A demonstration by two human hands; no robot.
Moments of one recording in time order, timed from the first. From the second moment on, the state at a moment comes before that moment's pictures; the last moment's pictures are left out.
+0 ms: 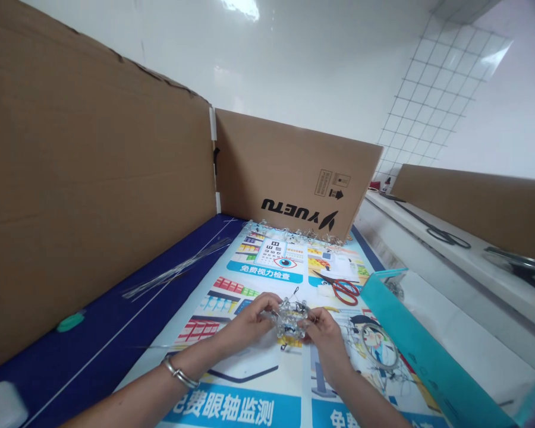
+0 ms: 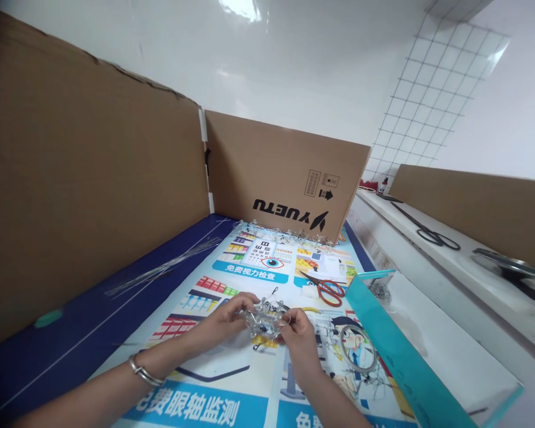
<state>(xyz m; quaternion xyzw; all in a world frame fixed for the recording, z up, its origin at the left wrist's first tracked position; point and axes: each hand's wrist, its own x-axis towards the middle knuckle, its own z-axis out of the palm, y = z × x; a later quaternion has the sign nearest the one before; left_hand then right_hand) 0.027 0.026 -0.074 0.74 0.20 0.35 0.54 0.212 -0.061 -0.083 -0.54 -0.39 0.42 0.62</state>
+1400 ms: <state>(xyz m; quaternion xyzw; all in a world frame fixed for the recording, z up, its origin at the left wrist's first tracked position) 0.010 0.035 -0.063 0.80 0.23 0.28 0.49 0.227 -0.060 -0.076 -0.53 -0.39 0.46 0.60</state>
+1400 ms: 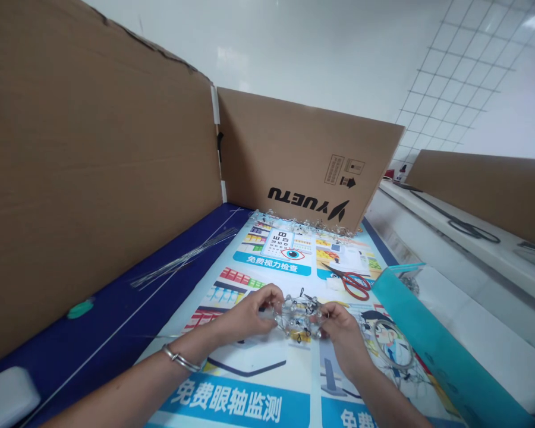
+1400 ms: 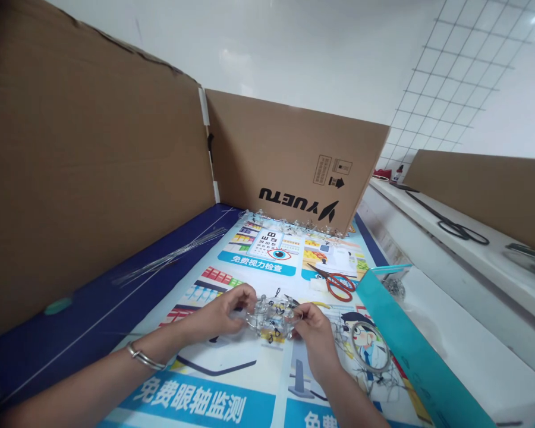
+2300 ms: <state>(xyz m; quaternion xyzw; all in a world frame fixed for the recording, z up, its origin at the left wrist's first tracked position) -0.010 0.056 -0.058 0.89 0.22 0.23 0.31 0.221 -0.052 -0.083 -0.54 -0.57 0.33 0.52</state>
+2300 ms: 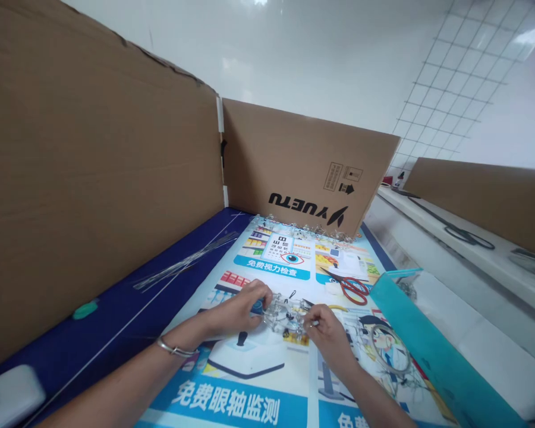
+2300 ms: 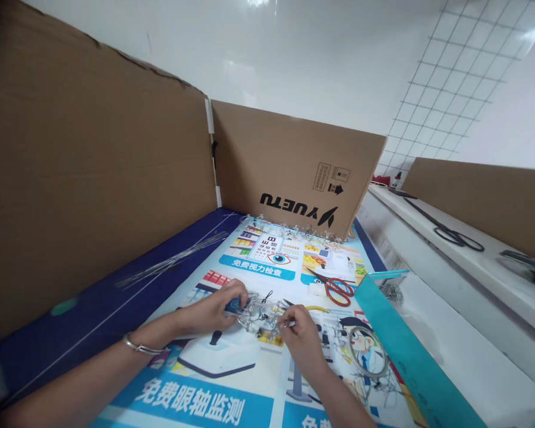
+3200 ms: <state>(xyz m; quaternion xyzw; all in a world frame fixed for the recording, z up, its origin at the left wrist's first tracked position) -0.007 0.055 -0.060 0.88 0.18 0.25 0.35 0.220 -0.057 -0.080 -0.54 -0.63 0.27 0.48</state>
